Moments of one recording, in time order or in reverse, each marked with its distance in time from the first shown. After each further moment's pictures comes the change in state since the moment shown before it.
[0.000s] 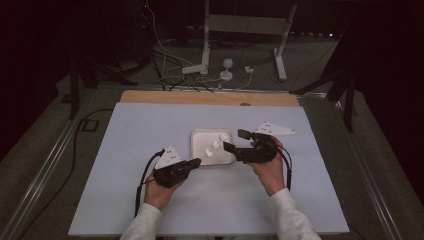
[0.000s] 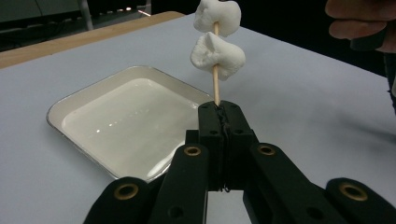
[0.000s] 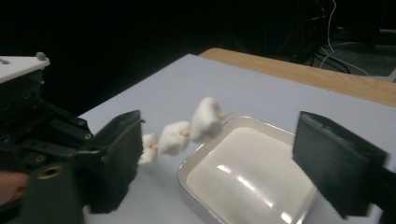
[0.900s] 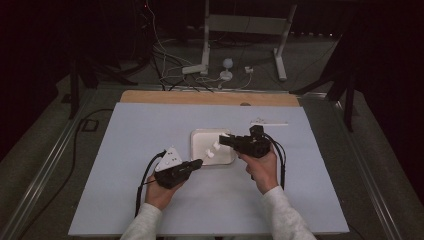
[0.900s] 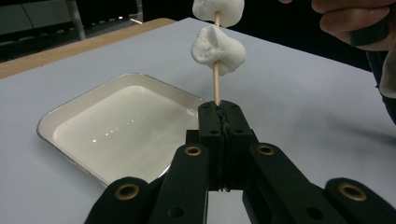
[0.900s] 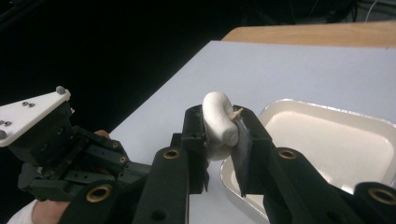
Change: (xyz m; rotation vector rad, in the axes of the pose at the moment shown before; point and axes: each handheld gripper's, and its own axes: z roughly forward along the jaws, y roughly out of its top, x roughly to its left) left arm -0.002 -0.002 0.001 -0.025 -0.027 0.041; right arm 0.000 0.010 0.013 0.059 0.109 0.205
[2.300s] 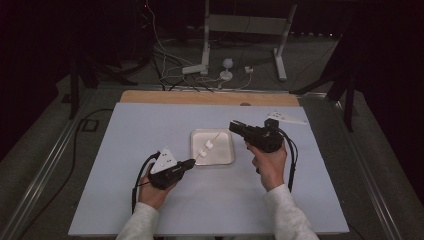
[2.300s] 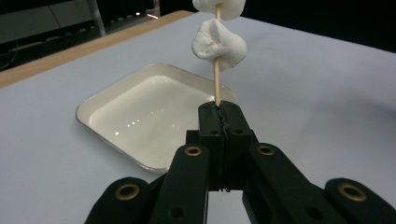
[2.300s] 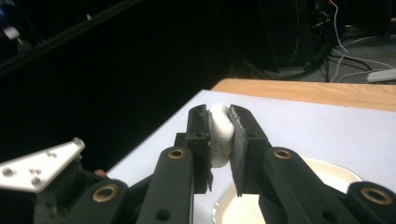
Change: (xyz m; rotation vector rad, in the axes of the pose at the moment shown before) left arm 0.006 -0.004 -0.013 0.020 0.070 0.036; right arm 0.006 0.018 -0.032 -0.173 -0.049 -0.023
